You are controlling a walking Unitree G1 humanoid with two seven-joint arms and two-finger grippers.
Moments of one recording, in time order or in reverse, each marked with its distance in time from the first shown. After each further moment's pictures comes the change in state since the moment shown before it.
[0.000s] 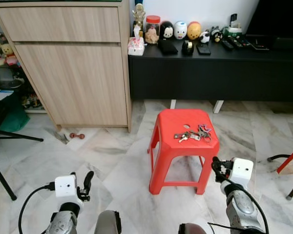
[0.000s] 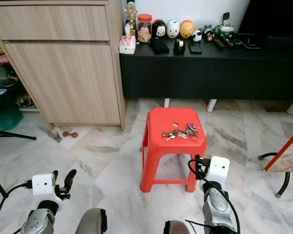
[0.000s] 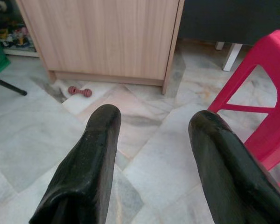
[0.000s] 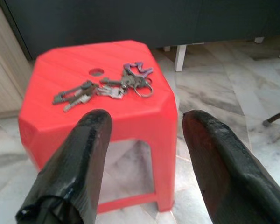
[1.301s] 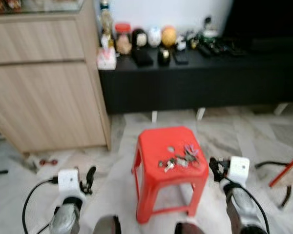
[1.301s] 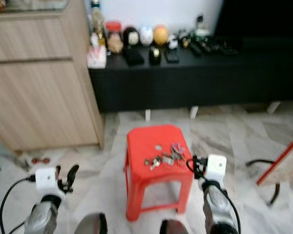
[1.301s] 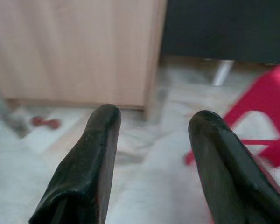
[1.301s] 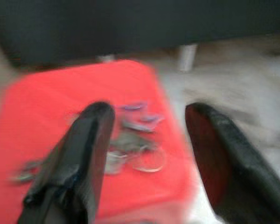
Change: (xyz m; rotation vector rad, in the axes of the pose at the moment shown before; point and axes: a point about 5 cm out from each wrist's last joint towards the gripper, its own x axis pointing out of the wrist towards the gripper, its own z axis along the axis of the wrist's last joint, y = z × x) left arm 0.004 0.015 0.001 0.002 0.012 0.057; right arm 0.005 0.028 -0.002 -0.005 0.049 0.110
